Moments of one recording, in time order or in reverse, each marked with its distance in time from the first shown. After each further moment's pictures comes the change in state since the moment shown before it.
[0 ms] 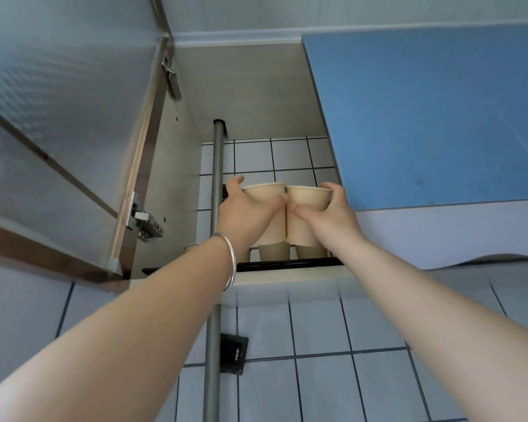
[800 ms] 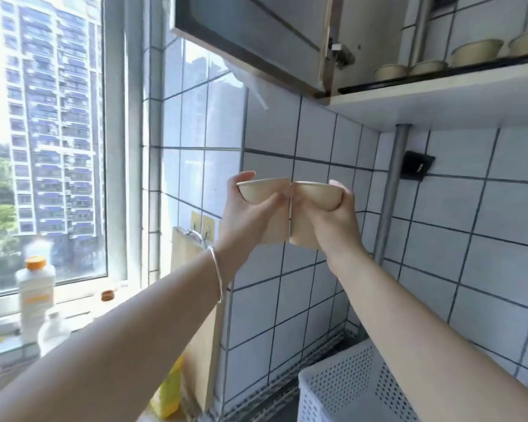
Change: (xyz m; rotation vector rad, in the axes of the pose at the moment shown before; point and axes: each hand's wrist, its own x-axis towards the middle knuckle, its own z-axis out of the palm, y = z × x) left_hand -0.354 0.048 -0.129 0.243 0.534 -0.515; right_hand -0.325 -0.024 -0.004 0.732 -0.743 0.548
